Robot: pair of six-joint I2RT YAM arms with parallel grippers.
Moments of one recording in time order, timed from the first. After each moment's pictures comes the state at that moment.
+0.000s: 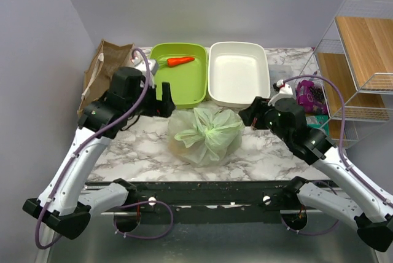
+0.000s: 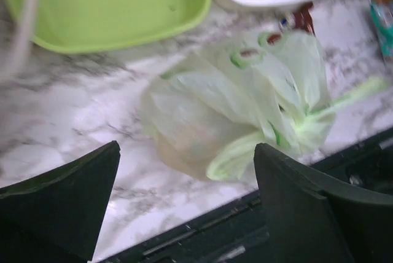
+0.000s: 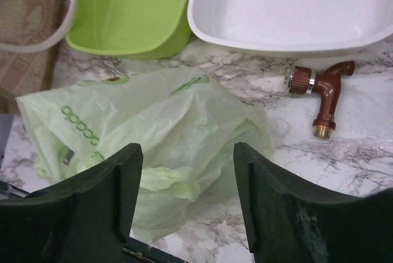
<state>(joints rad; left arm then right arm) -0.50 1.03 1.26 -0.89 0.11 -0.34 0.67 0.83 0.83 -0.44 0.23 0.57</state>
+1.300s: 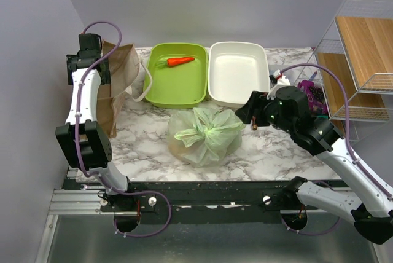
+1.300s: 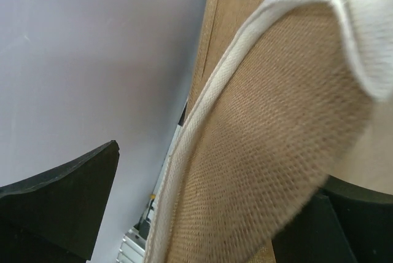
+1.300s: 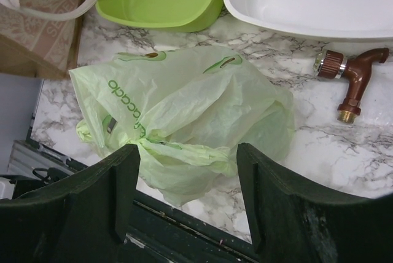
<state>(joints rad) 0.16 1.67 1.66 -0.81 -0.46 0.10 0.67 0.94 1.10 -0.66 0.11 0.57</state>
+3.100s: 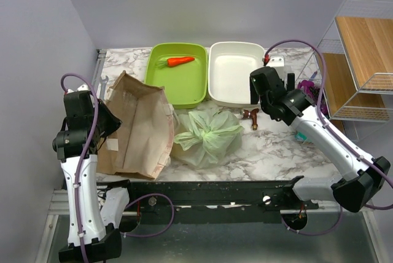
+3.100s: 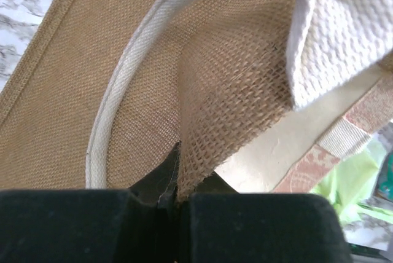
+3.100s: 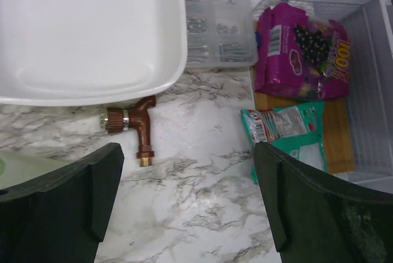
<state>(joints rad) 0.18 0.82 1.18 -1.10 0.16 -0.47 0.62 1.28 1.32 -0.81 0.76 0.31</state>
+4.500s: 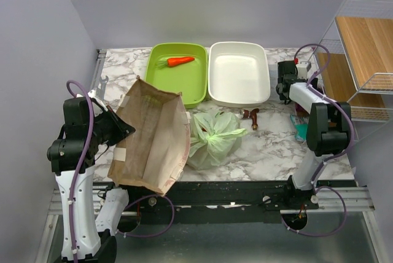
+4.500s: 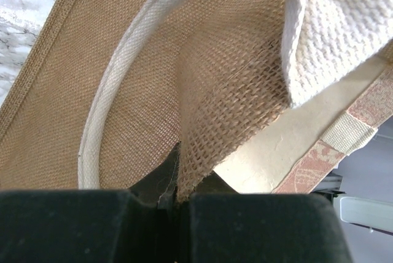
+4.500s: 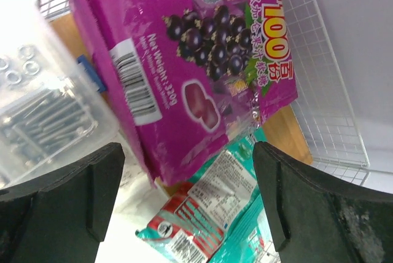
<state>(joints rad) 0.09 0.78 1.28 -1.27 0.35 -0.54 0.05 1.81 1.22 -0.38 0.87 0.16</state>
